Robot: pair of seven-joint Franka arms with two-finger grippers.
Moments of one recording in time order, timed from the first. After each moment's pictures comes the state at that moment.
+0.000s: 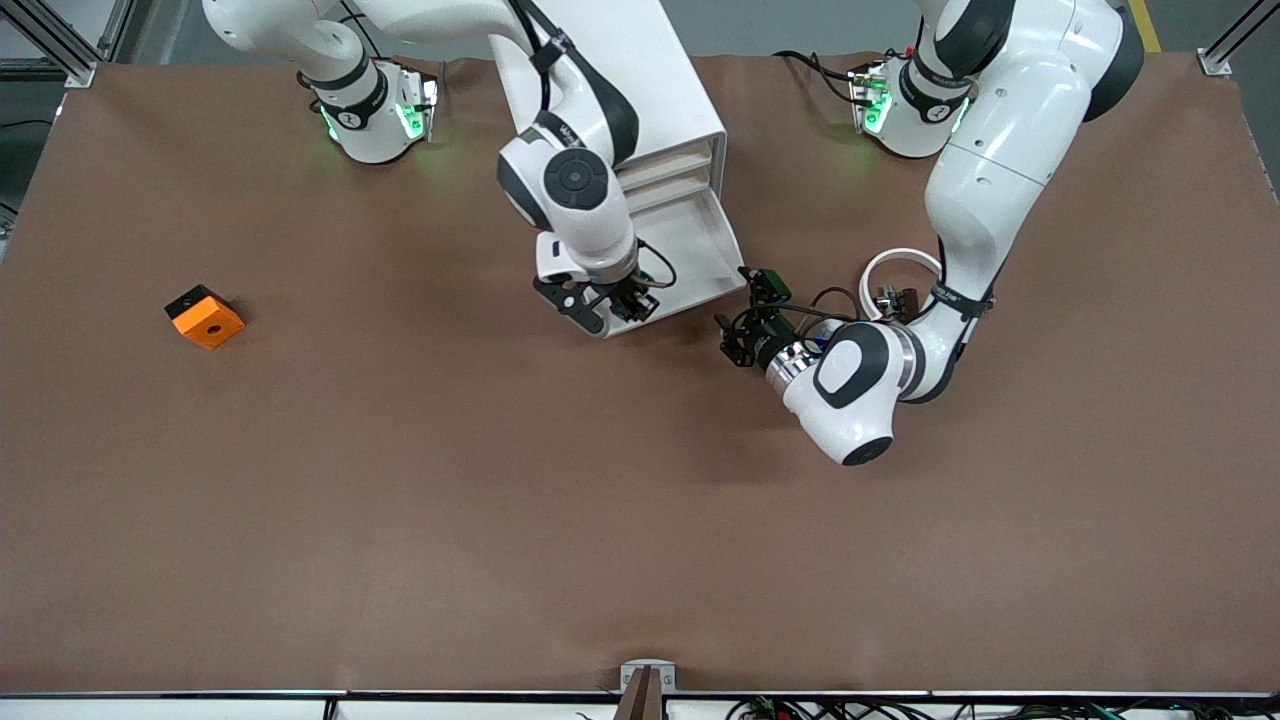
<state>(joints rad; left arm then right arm) -0.20 0.86 -0.26 -1.46 -0.61 1.47 -1.58 0.91 0.48 -0.08 -1.79 0.18 2.31 1.44</state>
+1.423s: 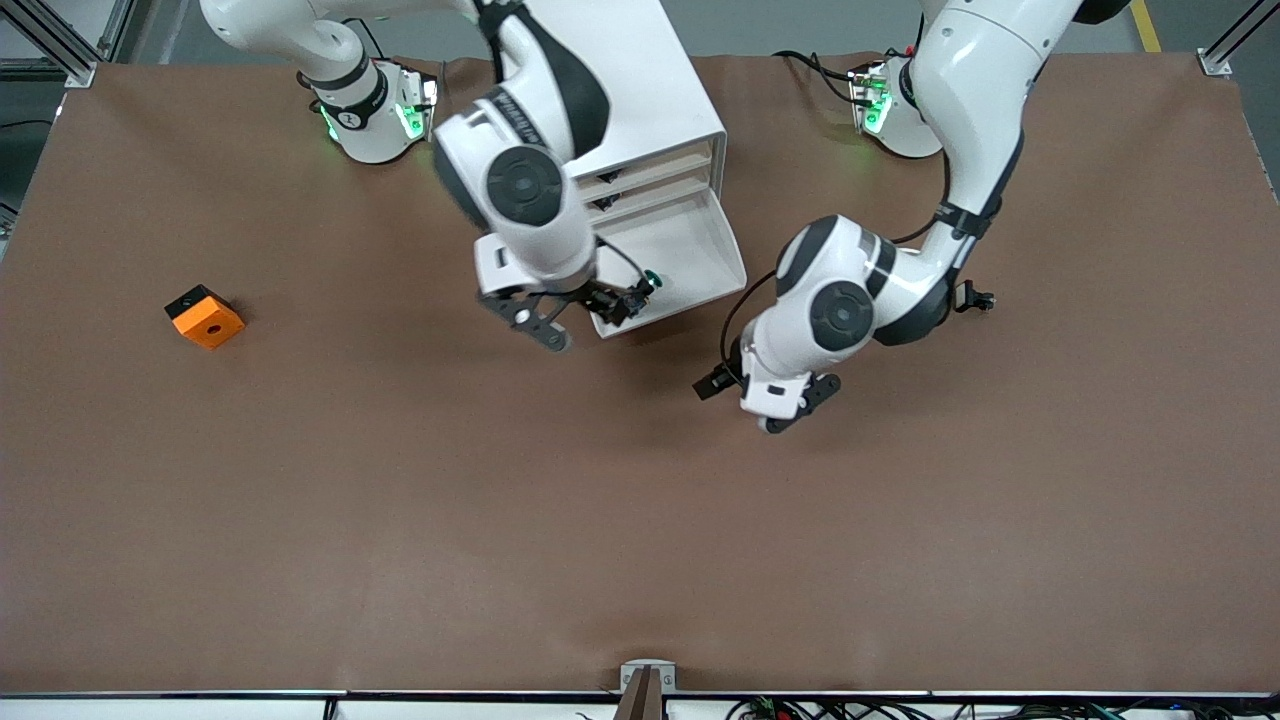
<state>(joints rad) -0.36 0.56 -0.27 -1.71 -0.08 2.23 -1.07 0.72 0.41 -0.13 -1.50 0.17 1.79 1.07</state>
